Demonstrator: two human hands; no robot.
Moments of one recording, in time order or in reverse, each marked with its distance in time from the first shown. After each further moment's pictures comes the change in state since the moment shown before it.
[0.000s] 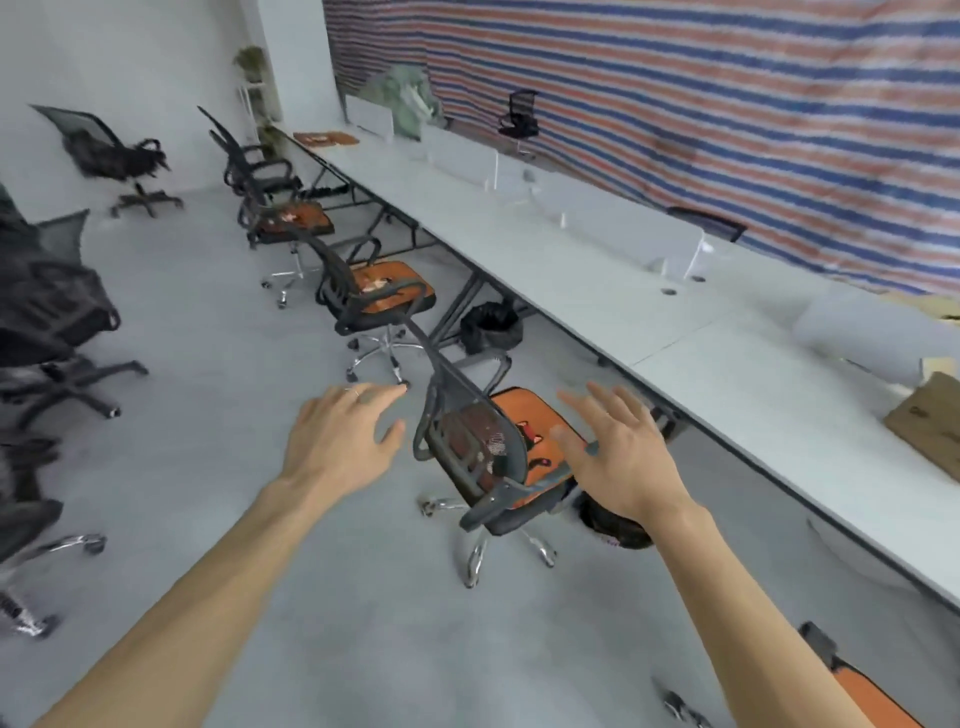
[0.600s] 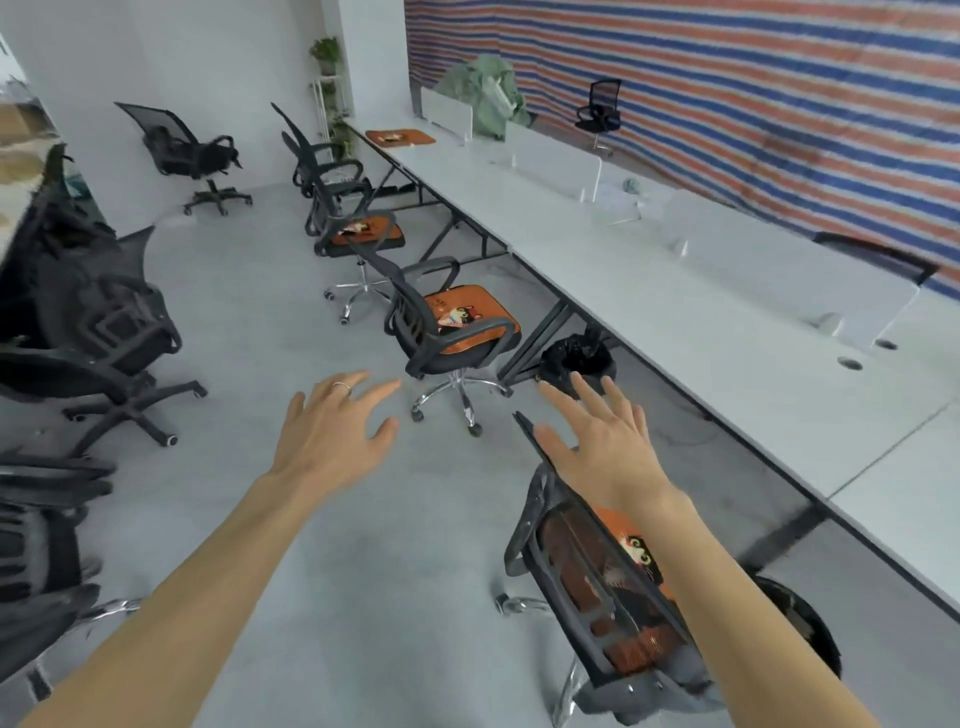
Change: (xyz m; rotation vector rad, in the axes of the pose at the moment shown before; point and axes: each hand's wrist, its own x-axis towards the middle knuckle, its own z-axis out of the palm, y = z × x) left_hand 0.300 -0.287 0.059 0.021 -0.078 -0.199; right_hand 0.401 -0.166 0.149 -0.065 -0.174 -0.111
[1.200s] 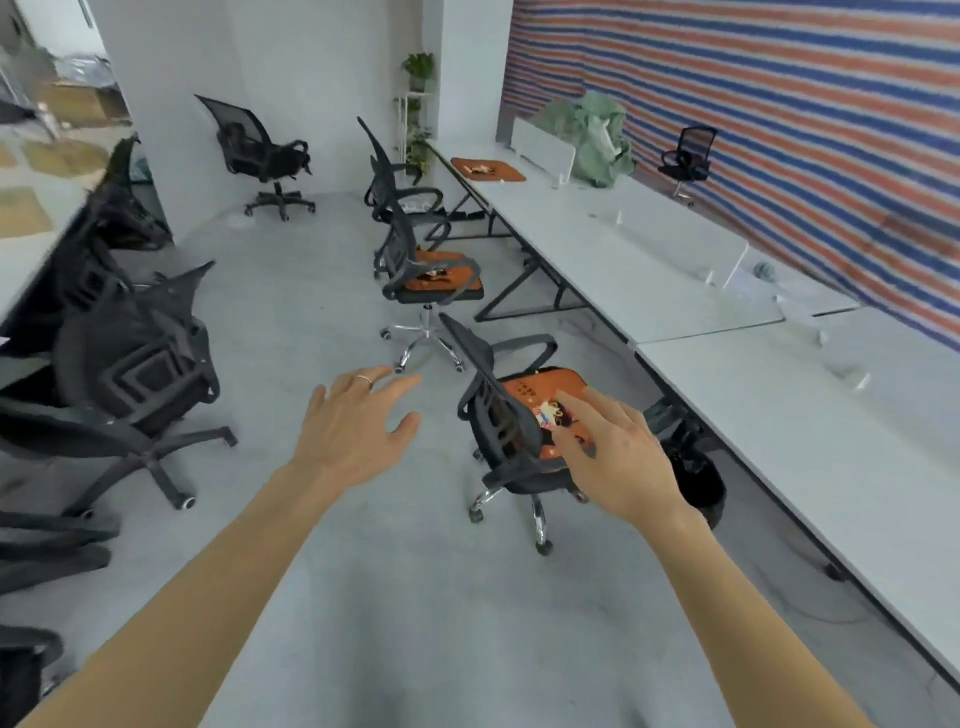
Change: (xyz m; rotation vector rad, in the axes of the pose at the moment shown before) left_hand 0.402 -0.294 0.013 -0.095 0.052 -0.103; right_hand 0.476 -0.208 0.061 0.043 0.065 -0.095
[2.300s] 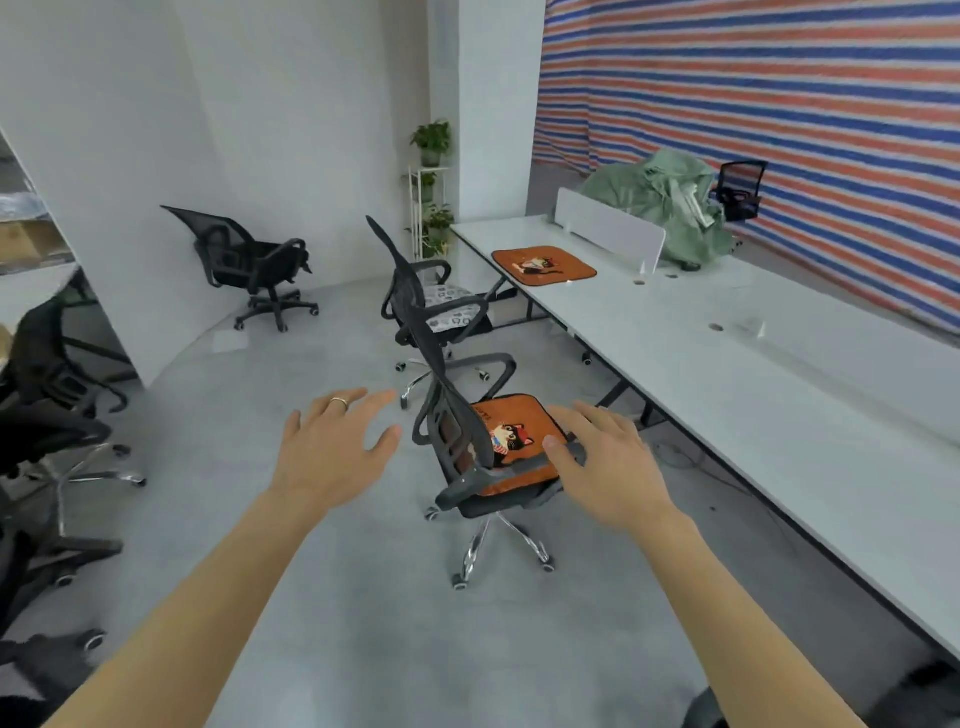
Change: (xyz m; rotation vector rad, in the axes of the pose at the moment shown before) left_hand 0.881 -0.381 0.021 0.052 0.047 -0.037; right_hand 0.925 -0.198 0.161 0.073 0.065 0.002
